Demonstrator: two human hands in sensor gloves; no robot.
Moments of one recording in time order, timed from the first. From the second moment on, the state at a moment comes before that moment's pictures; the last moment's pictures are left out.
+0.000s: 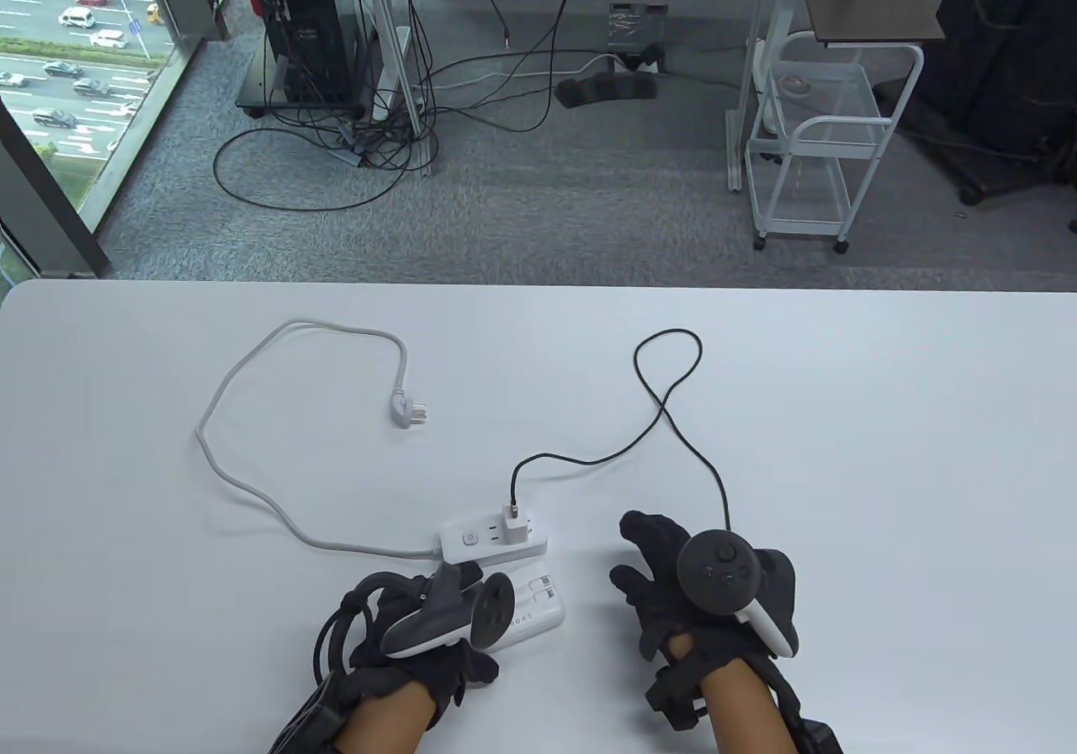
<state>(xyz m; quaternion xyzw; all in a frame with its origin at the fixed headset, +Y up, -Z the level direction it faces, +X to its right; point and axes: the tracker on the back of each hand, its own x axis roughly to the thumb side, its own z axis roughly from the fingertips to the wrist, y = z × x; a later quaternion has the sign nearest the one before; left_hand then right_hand) -0.119 -0.734 -0.244 -0.17 -0.17 -0.12 0.96 0.141 -0.711 -0.256 0.10 0.05 0.94 0.34</state>
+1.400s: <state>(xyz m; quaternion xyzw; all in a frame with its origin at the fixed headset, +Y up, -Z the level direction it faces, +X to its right) -0.202 -0.732 -0.271 -0.32 -0.28 0.29 0.86 0.167 -0.742 -0.277 0.11 0.19 0.97 -0.02</state>
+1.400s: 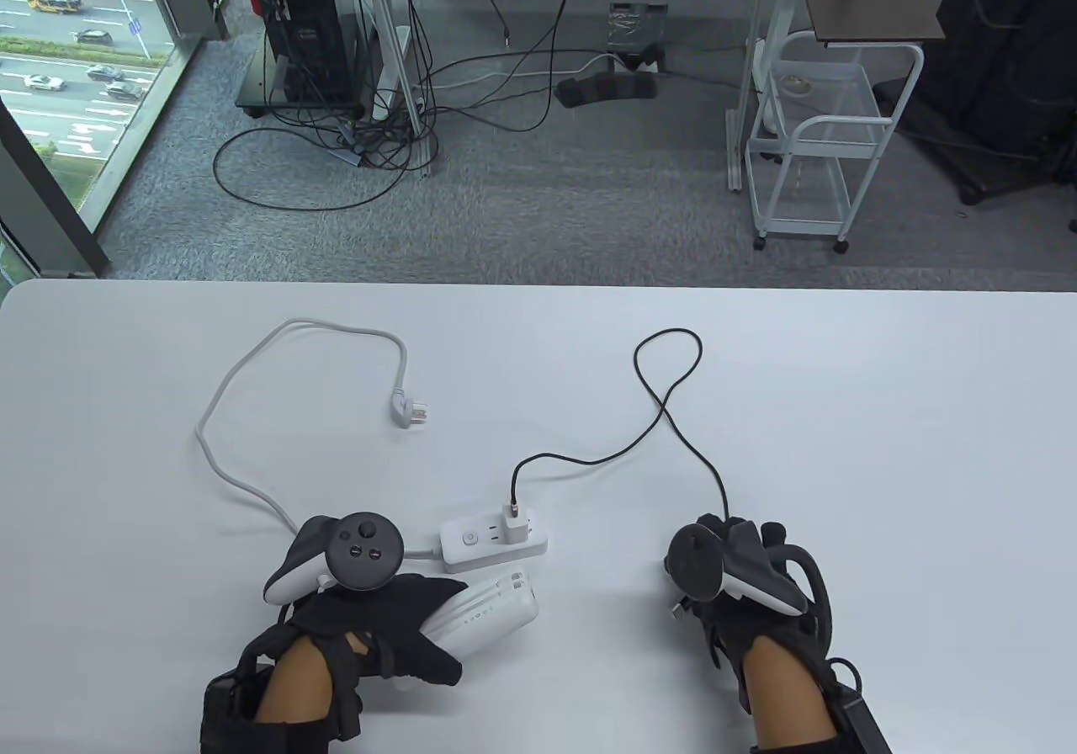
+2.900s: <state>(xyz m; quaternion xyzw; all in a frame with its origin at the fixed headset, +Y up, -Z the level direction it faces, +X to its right) -0.176 -0.694 -0.253 0.01 -0.33 0.13 0.93 0.130 -0.692 -0.251 0.23 0.06 0.91 0.34</state>
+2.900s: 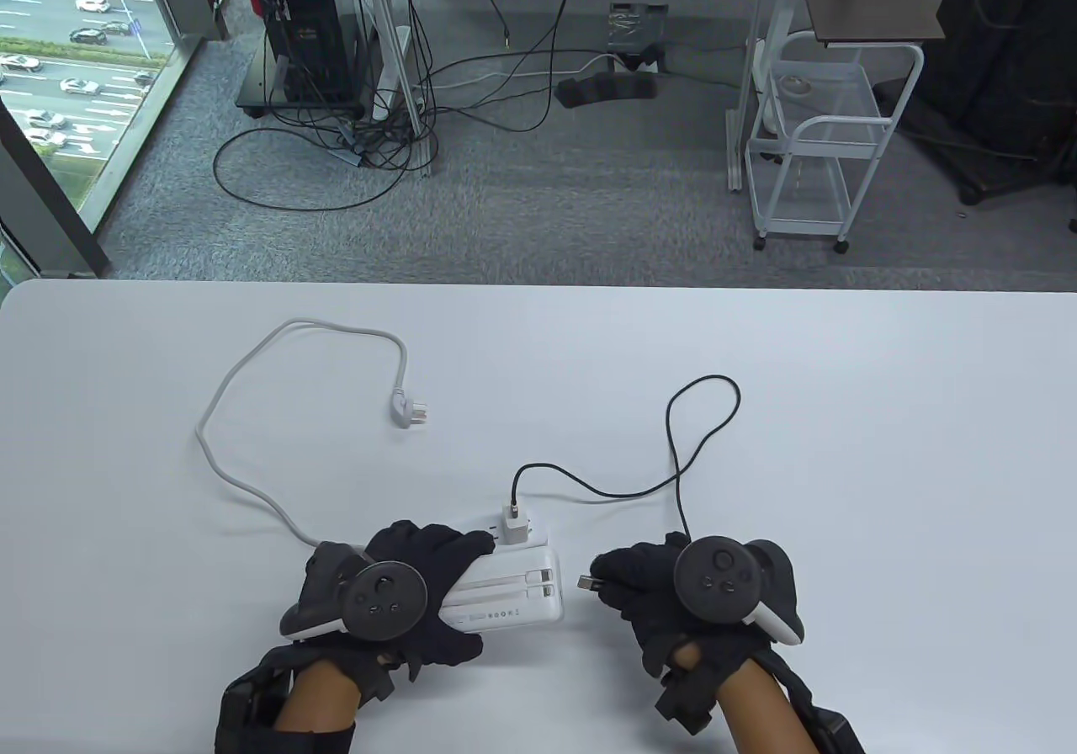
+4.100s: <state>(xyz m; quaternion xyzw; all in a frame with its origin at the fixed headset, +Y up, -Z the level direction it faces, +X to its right) -0.142 -0.690 -0.241 0.03 -0.36 0.00 0.93 0.118 -0.708 -0.253 0.21 0.20 0.90 0.33</state>
